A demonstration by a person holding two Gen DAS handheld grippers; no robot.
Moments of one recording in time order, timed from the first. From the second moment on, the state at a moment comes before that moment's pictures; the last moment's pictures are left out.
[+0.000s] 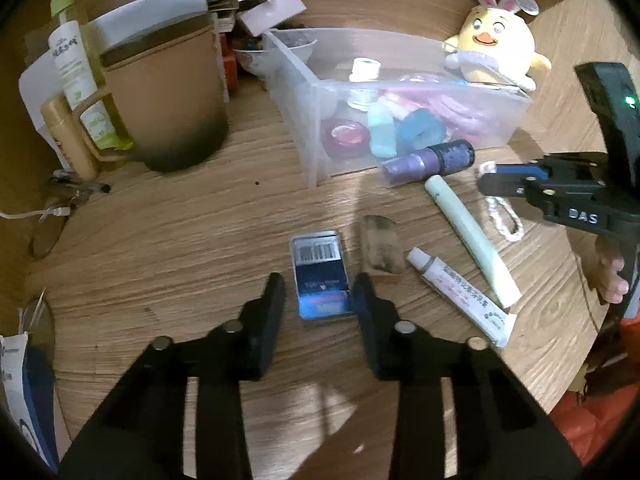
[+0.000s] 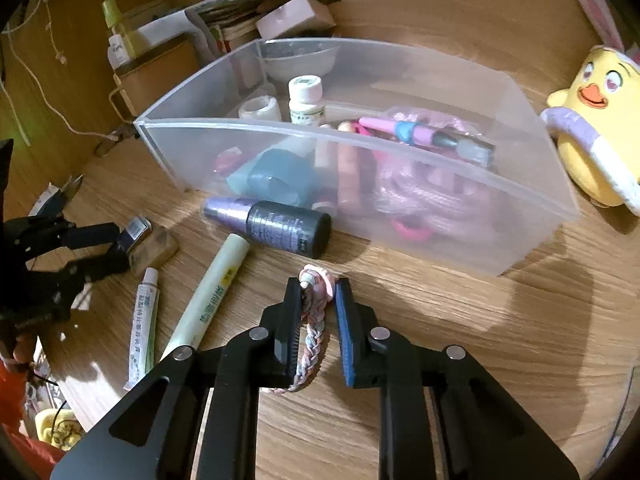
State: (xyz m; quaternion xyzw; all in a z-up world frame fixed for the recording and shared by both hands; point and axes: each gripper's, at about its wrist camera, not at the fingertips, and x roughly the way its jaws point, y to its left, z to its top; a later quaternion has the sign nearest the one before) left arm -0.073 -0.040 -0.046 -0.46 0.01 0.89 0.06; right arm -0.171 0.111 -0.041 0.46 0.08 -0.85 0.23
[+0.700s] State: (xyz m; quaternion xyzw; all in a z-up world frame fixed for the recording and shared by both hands) left arm -0.077 -0.042 0.038 -0.33 -0.01 0.94 0.03; right arm -0.157 0.132 0.052 0.32 0.06 -0.92 0.21
